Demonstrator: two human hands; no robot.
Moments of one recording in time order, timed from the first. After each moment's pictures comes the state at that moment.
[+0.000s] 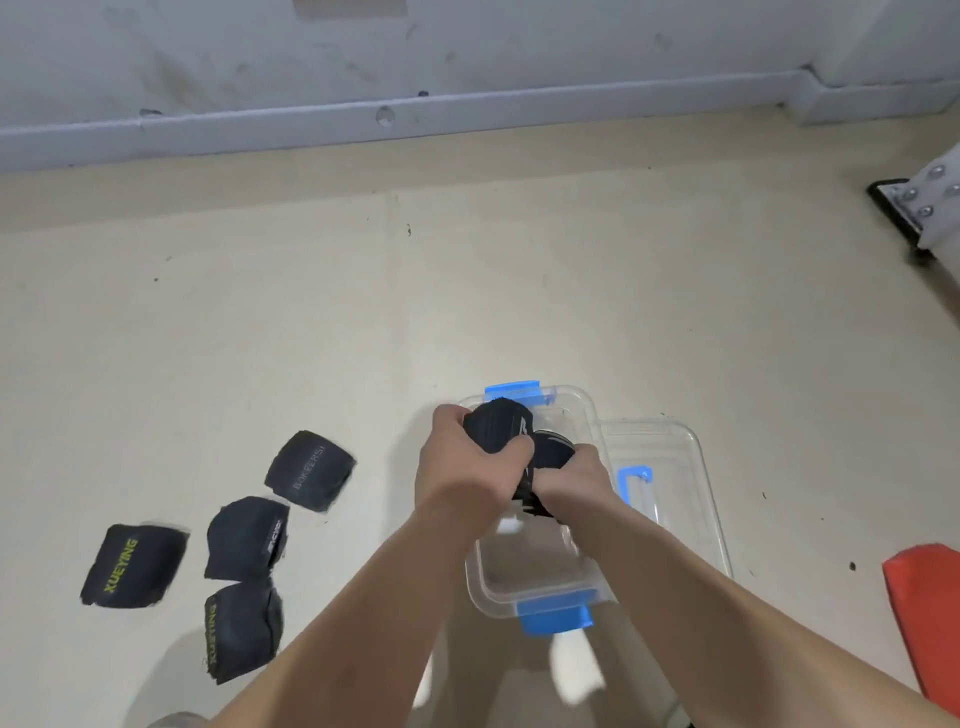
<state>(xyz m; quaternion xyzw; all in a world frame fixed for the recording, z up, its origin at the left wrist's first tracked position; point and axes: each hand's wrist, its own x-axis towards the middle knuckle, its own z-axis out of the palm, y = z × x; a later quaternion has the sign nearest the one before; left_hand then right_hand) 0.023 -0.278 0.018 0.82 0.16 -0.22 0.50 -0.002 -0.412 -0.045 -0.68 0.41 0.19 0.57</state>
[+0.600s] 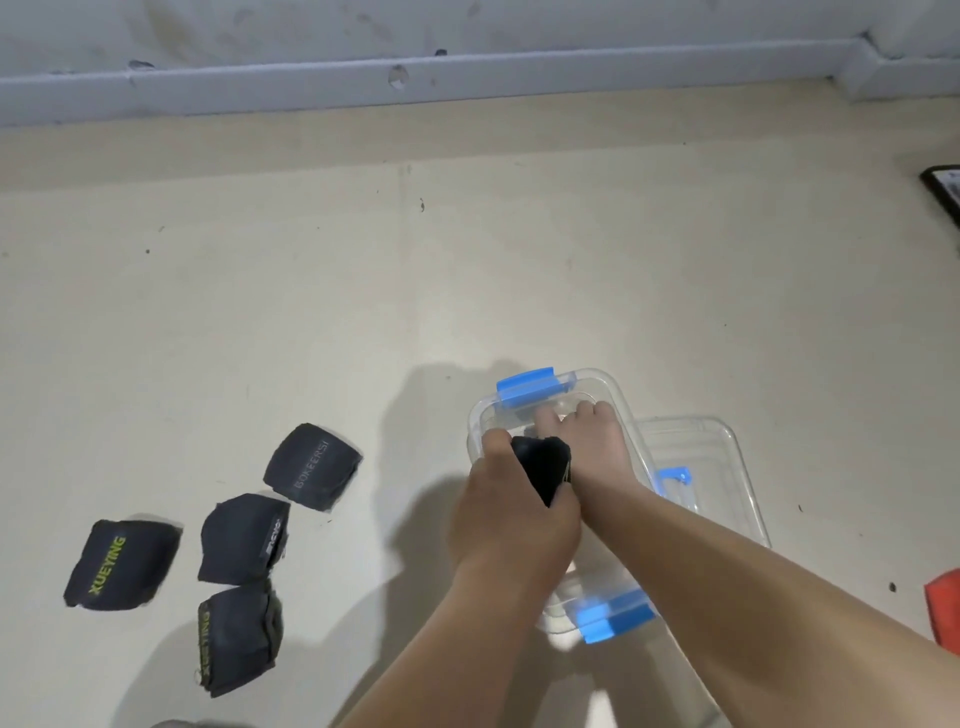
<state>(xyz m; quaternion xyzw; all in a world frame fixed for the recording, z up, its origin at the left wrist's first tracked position) 0.006 -0.291 0.019 0.89 0.11 -0.26 0.36 0.053 -0.414 -0.083 -0.96 -0.03 0.21 -0.15</state>
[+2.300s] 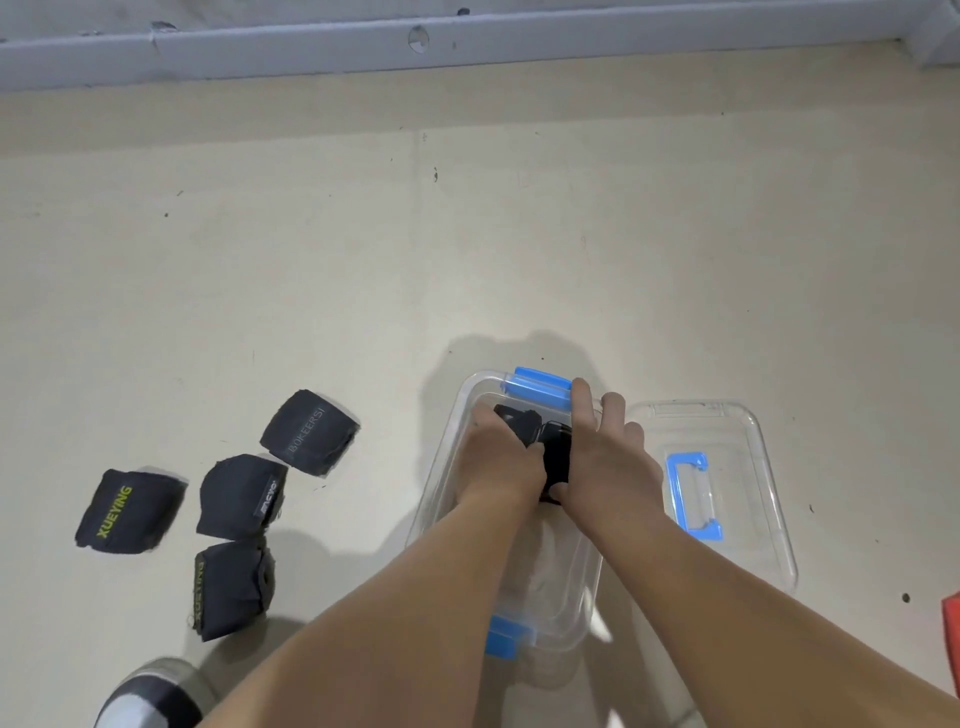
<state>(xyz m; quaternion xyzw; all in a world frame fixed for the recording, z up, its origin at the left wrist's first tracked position) 0.037 -0.321 -0.073 0.86 0.20 -0.27 0.39 0.007 -0.437 -0.081 -0.97 0.13 0.19 0.06</state>
